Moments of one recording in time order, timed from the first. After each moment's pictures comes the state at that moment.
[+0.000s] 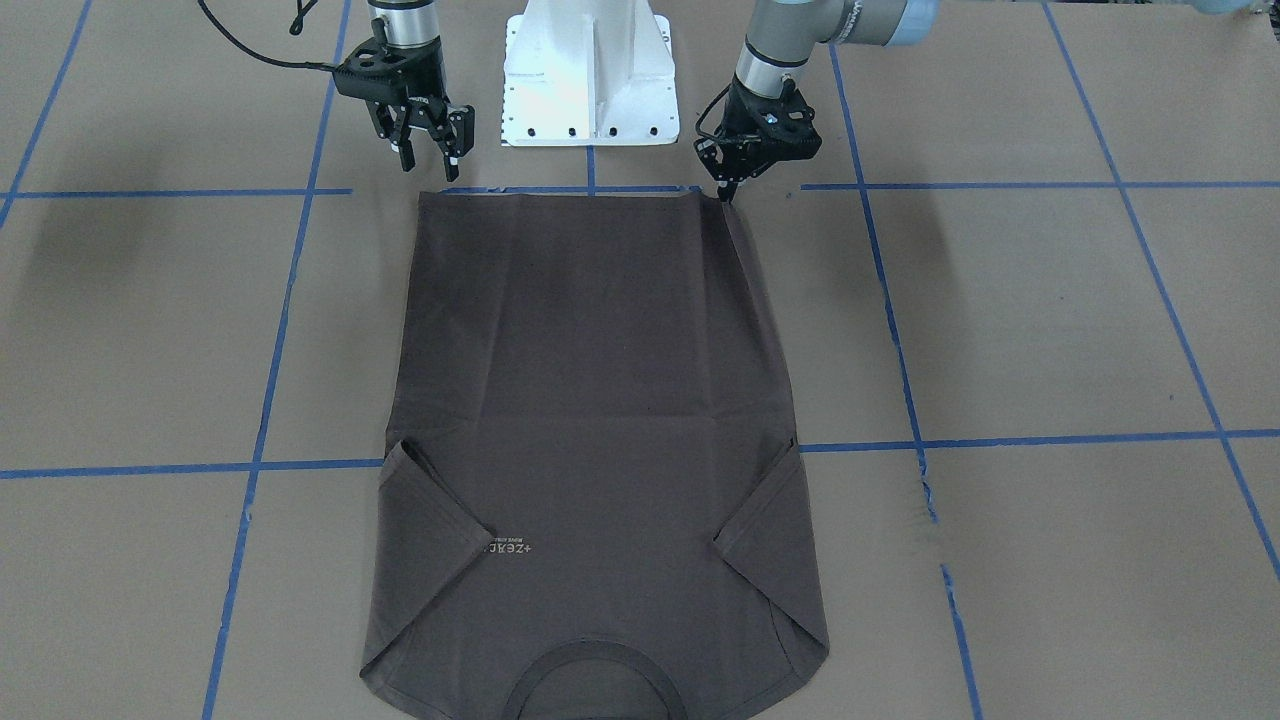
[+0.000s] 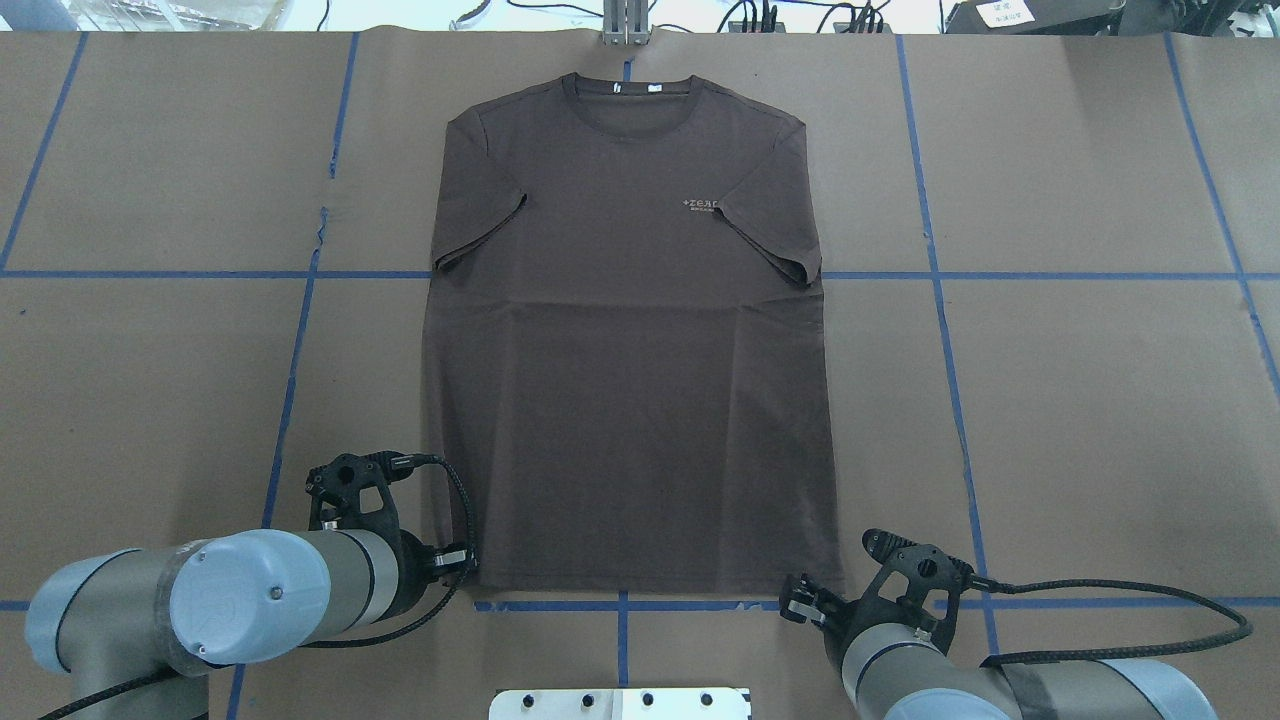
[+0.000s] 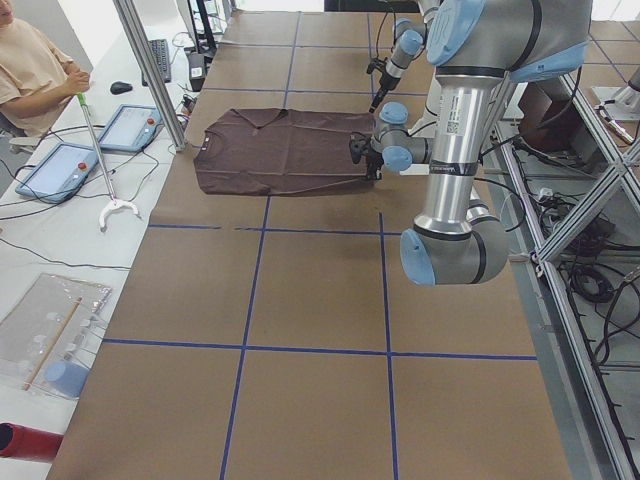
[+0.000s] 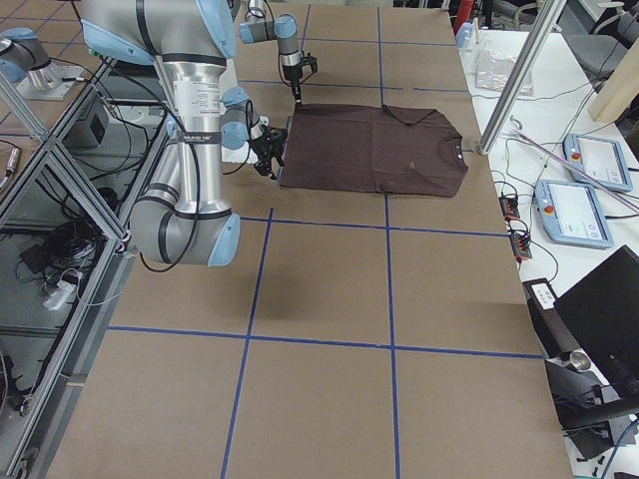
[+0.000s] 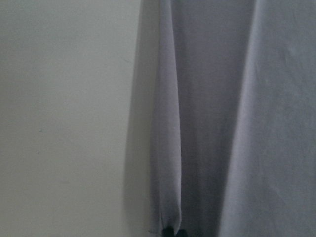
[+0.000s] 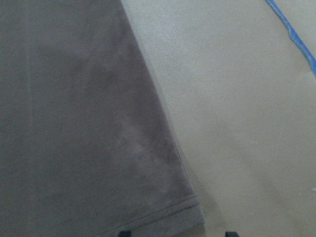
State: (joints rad) left arm -0.19 -1.79 -2.04 -1.84 -1.57 -1.65; right arm -0.02 -1.44 2.15 -1.58 1.21 1.98
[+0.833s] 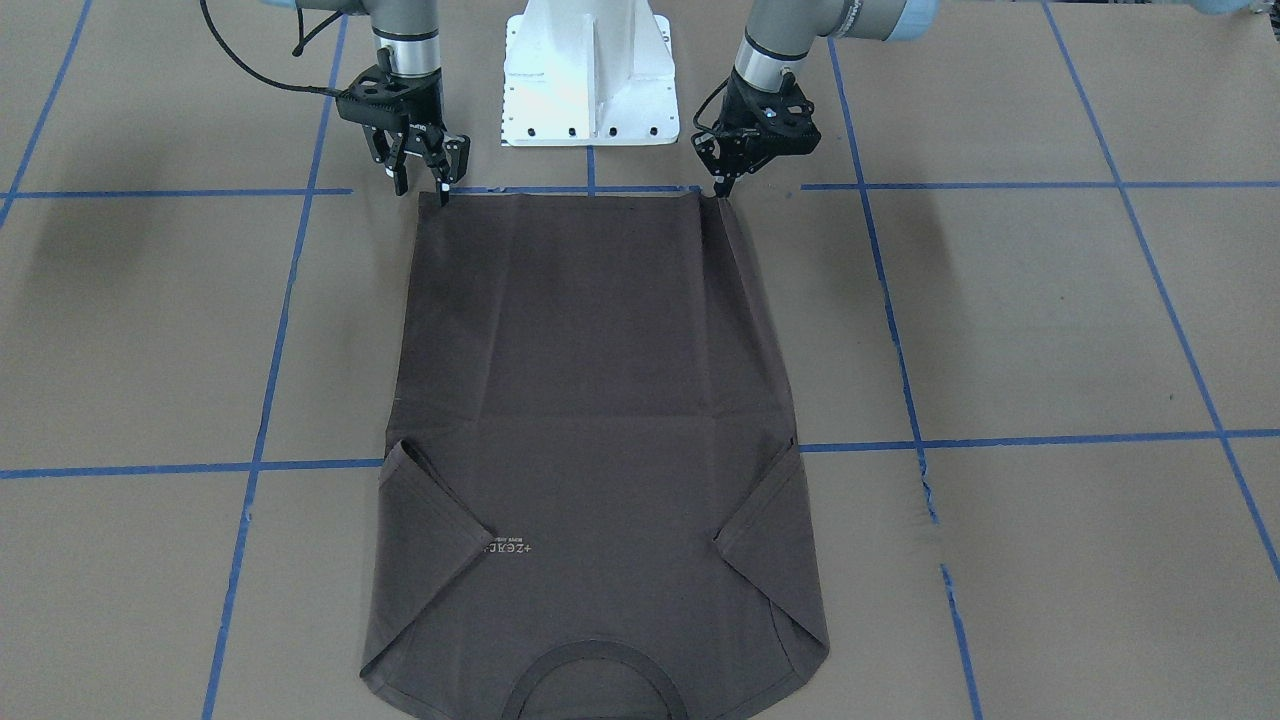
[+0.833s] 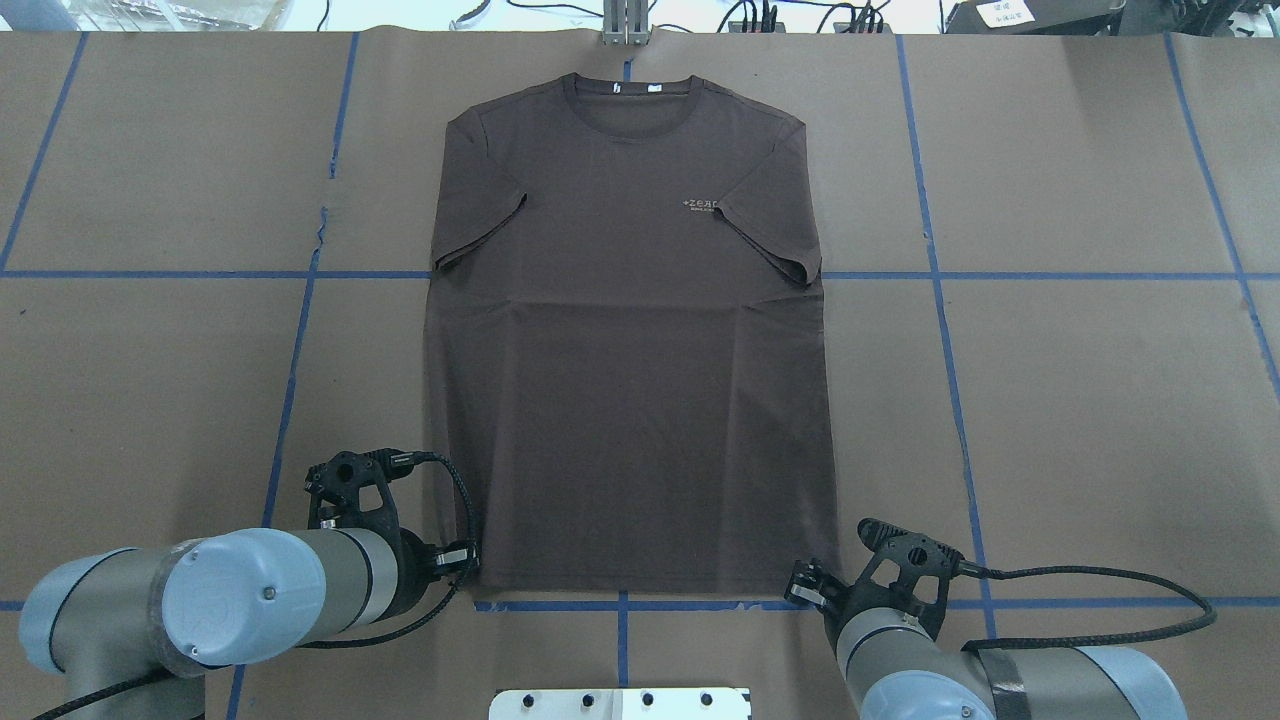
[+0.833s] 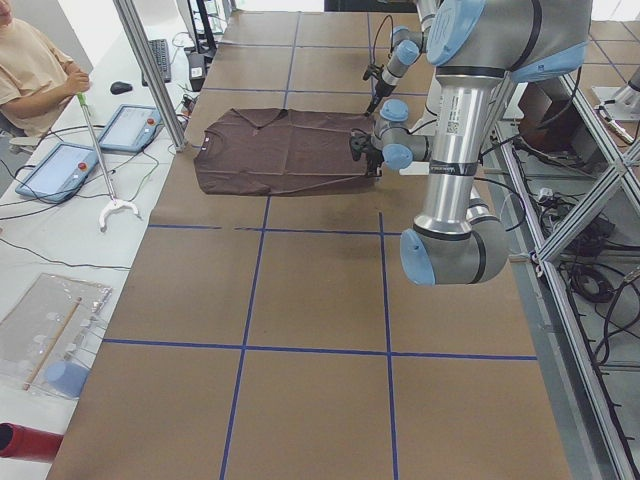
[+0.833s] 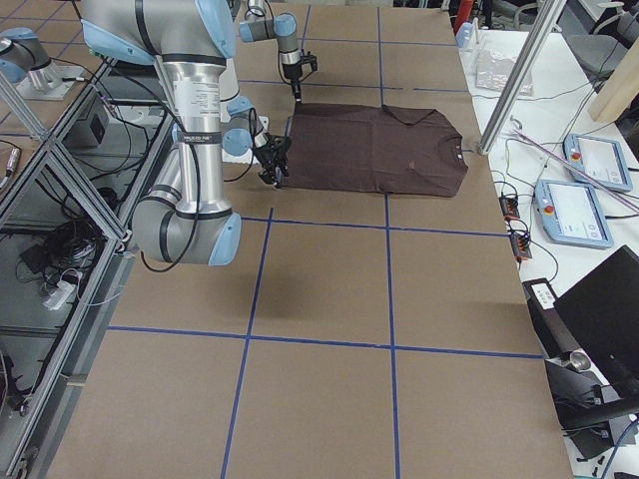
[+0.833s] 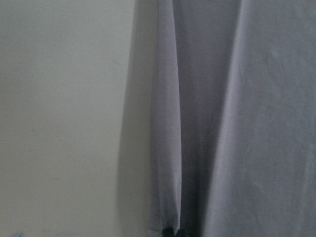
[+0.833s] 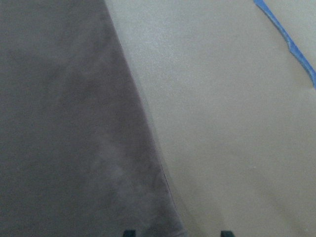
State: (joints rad) left arm -0.20 -1.79 -2.05 -1.84 -1.57 -1.65; right arm 0.00 -1.43 2.09 -1.57 1.19 1.96
